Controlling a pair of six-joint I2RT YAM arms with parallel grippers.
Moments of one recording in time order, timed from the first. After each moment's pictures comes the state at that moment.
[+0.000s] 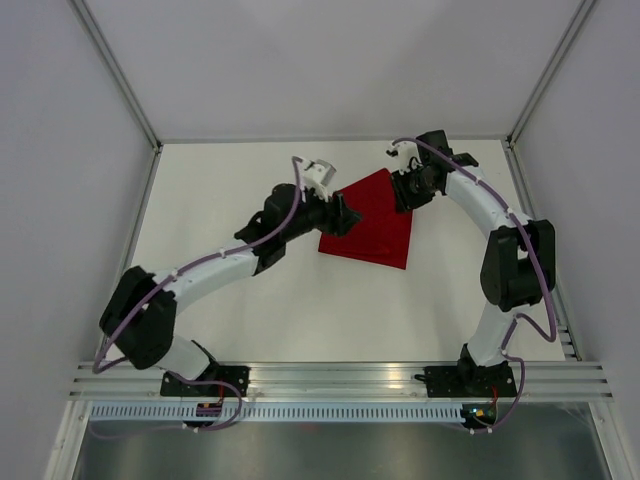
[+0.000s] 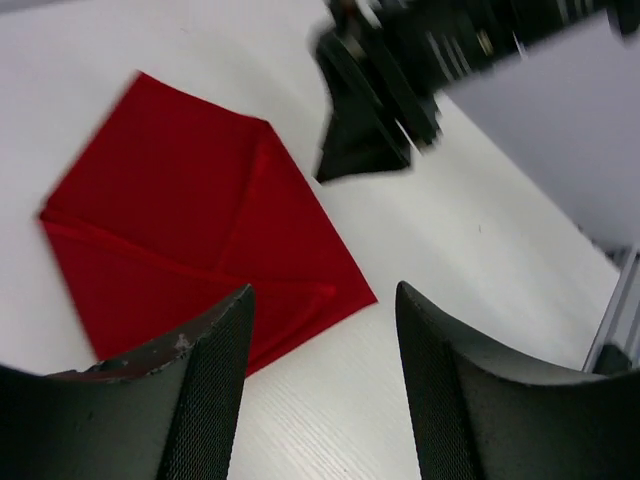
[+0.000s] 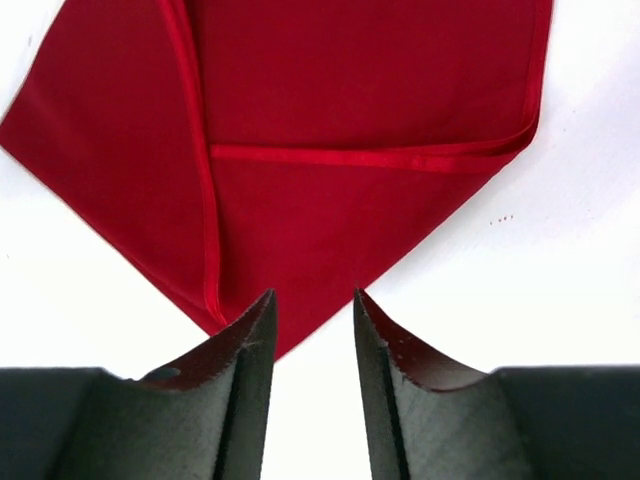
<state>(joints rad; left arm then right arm) -0.73 1.53 0.98 0.33 0.21 -0.29 0.21 1.86 1.56 -0.74 -0.27 -0.22</state>
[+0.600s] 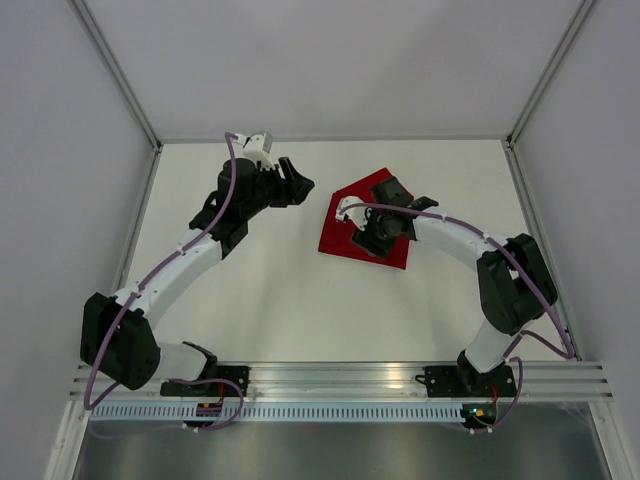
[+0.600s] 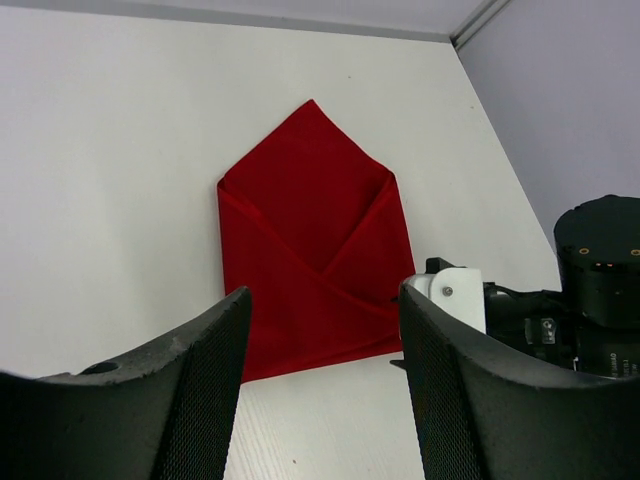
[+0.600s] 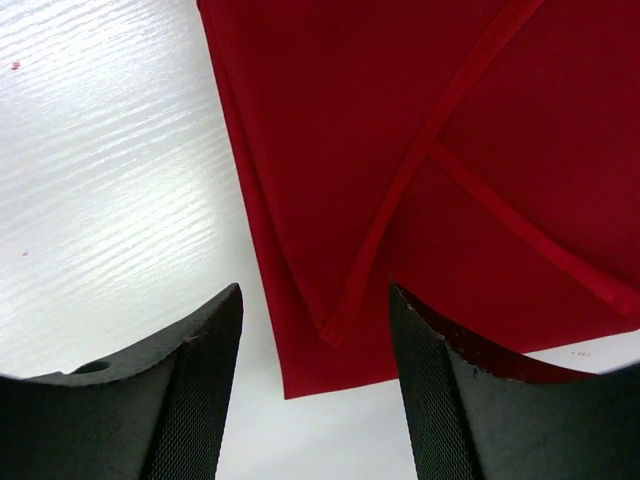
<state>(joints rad) -0.46 1.35 1.06 0.04 0.12 -0.47 0.51 1.71 1.18 -0.54 -0.20 -0.64</state>
